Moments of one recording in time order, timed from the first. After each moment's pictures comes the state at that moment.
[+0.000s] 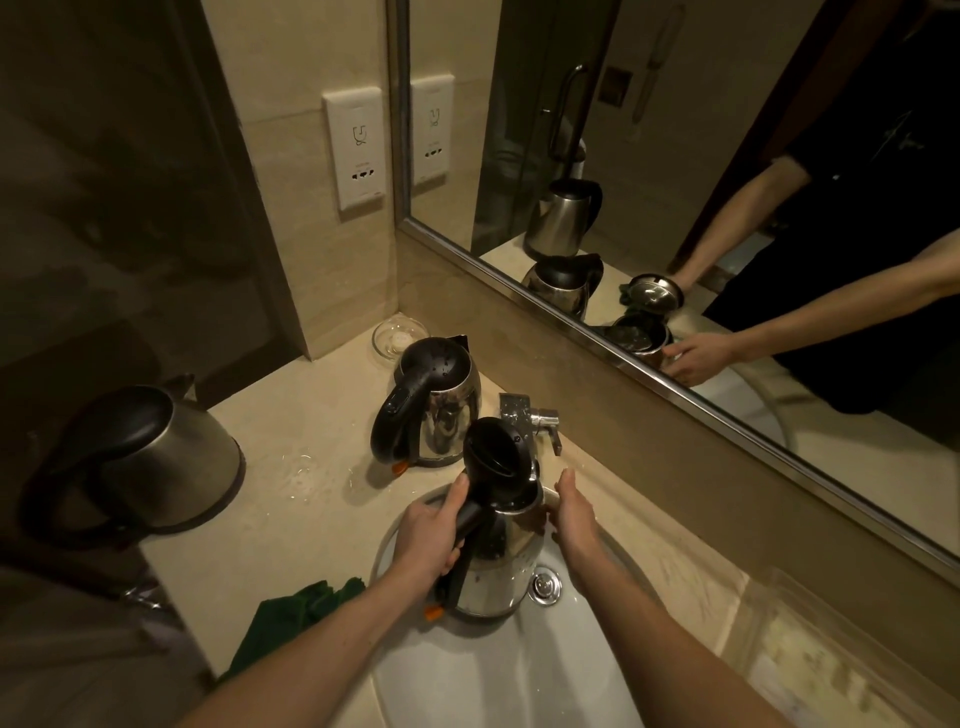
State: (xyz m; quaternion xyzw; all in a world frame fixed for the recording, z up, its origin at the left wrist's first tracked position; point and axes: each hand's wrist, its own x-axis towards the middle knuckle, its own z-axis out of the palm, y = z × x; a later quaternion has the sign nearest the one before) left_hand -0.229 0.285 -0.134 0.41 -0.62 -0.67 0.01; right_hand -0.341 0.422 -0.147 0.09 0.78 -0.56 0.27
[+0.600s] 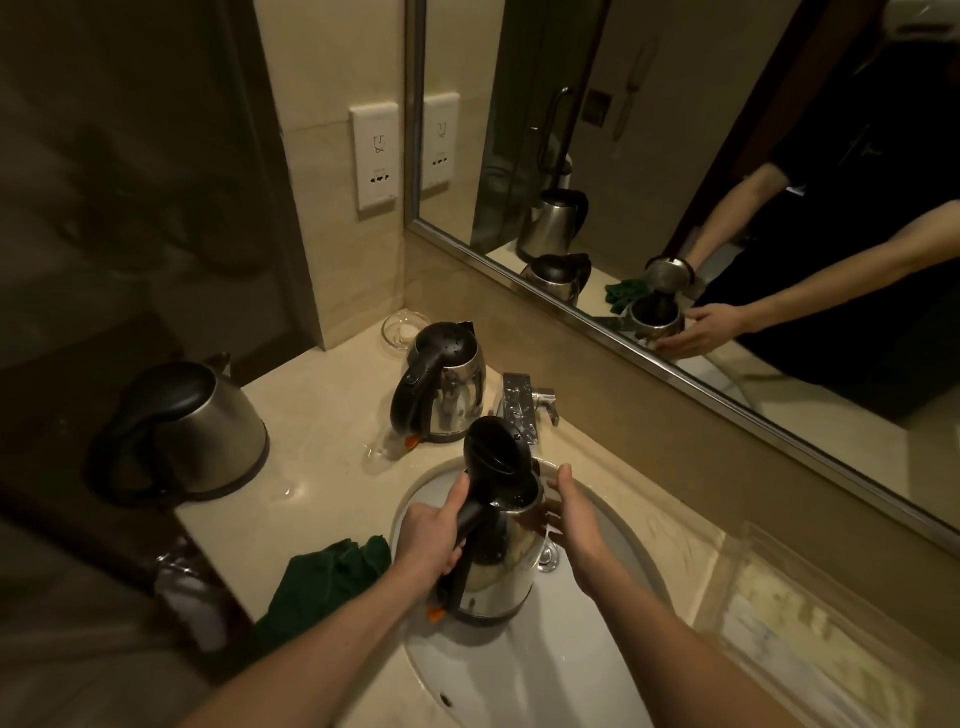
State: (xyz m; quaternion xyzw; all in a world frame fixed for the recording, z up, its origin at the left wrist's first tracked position) left_hand -0.171 0.300 -0.132 0.41 -0.60 -0.69 0.02; right_hand -0.265 0.444 -0.102 0.07 0.76 -0.58 0.30
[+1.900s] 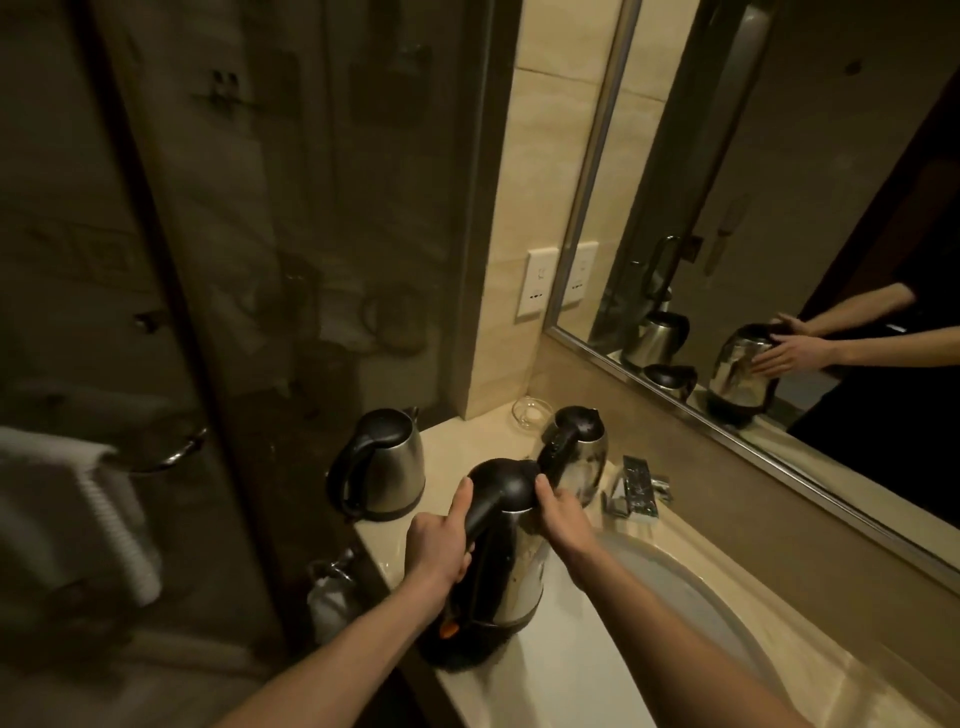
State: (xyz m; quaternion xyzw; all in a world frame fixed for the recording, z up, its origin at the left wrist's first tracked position) left_hand -0.027 0.196 -0.051 0.42 -0.55 -0.69 0.19; right_hand -0.148 0.297 -0.017 -0.15 0.80 -0.51 0.29
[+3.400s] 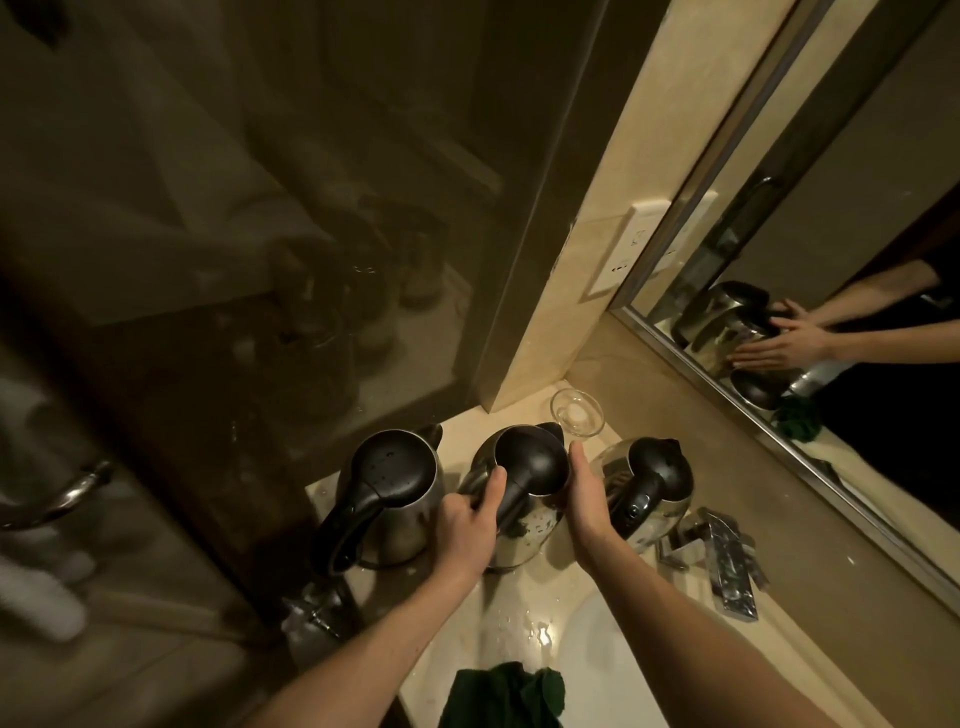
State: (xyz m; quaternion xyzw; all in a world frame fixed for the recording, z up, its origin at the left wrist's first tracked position) left_hand -0.148 0.058 -0.102 0.45 -0.60 -0.64 0.19; right_hand -0.273 0.130 -0.089 -0.06 0.77 -0.57 0.29
